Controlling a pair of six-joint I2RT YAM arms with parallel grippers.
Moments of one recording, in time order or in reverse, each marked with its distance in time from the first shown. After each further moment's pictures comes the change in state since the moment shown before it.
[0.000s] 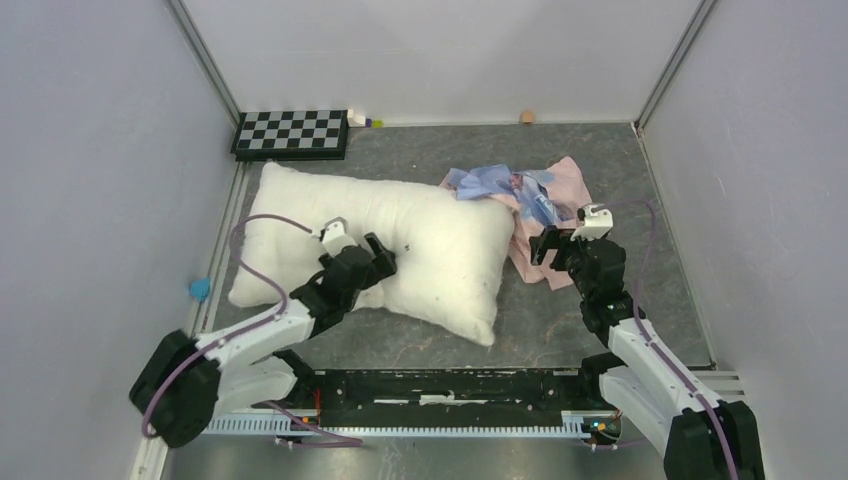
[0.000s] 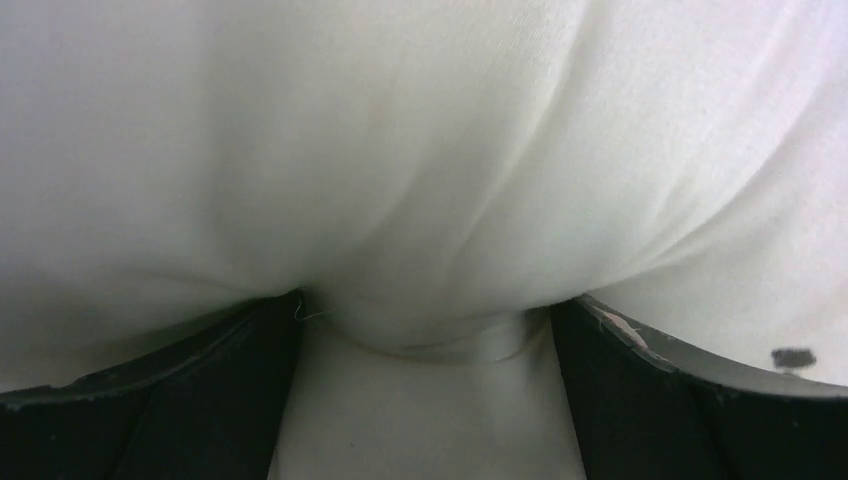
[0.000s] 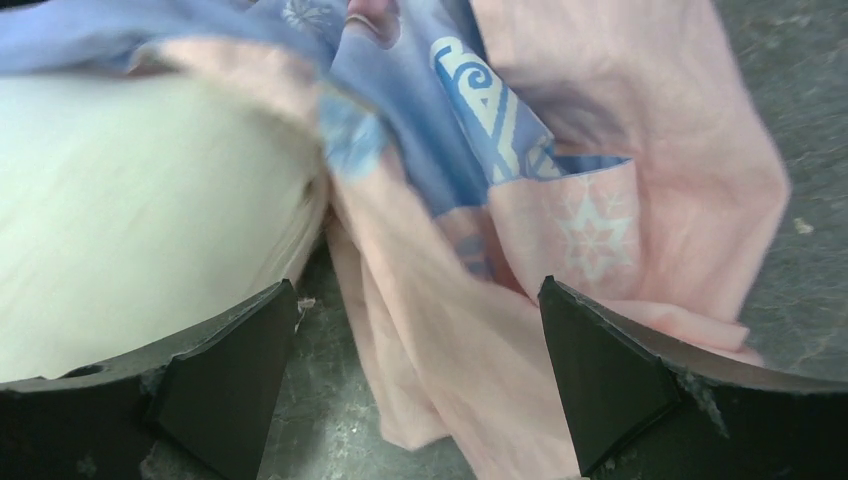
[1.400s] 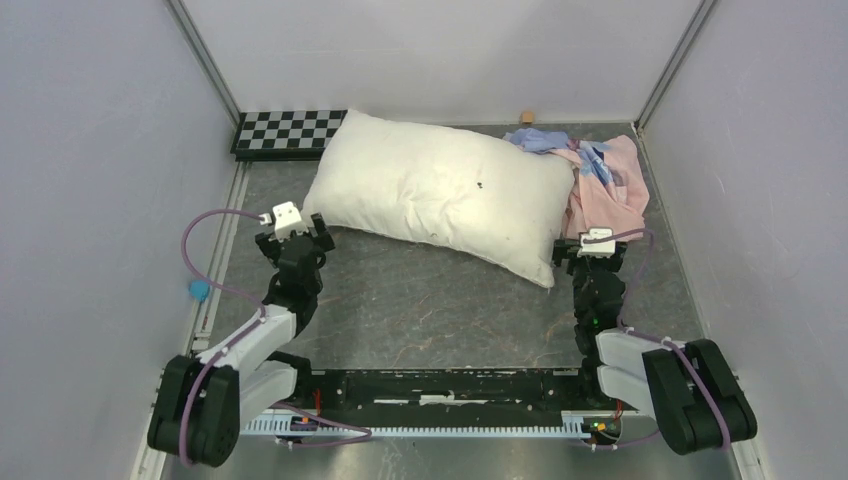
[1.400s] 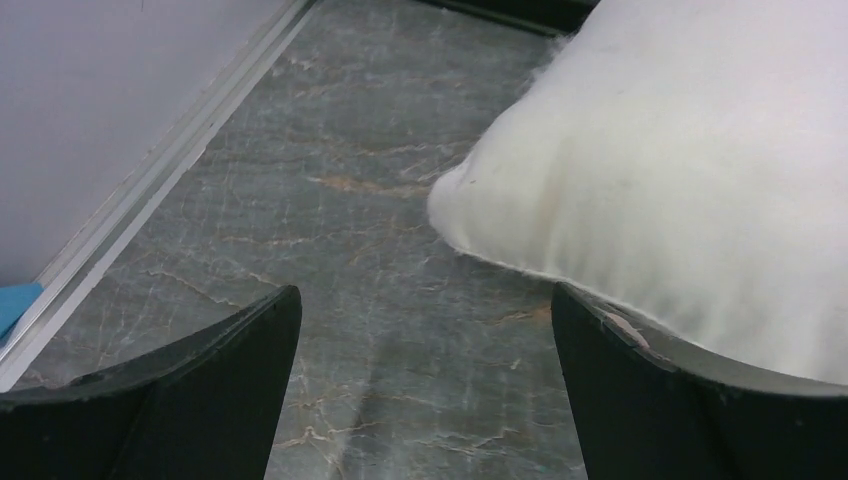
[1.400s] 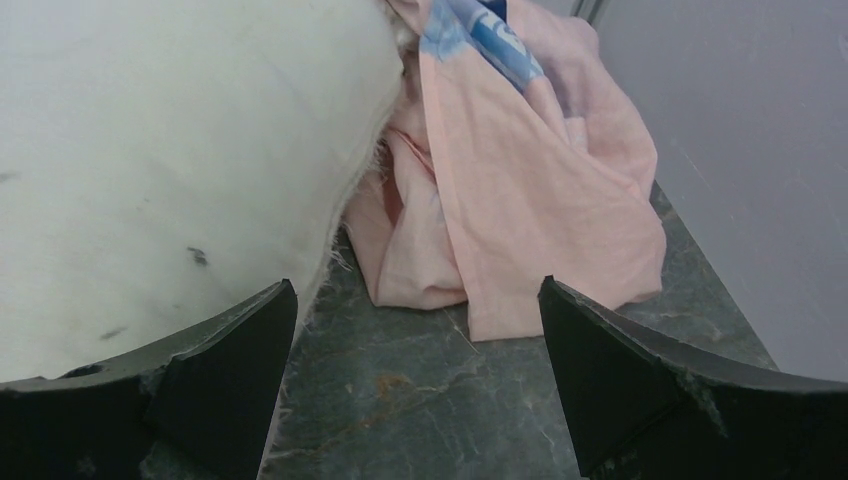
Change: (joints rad) left arm 0.432 -0.016 -0.095 0.541 -0.139 0.694; right arm -0.007 0.234 -0.308 0.878 0.318 -0.378
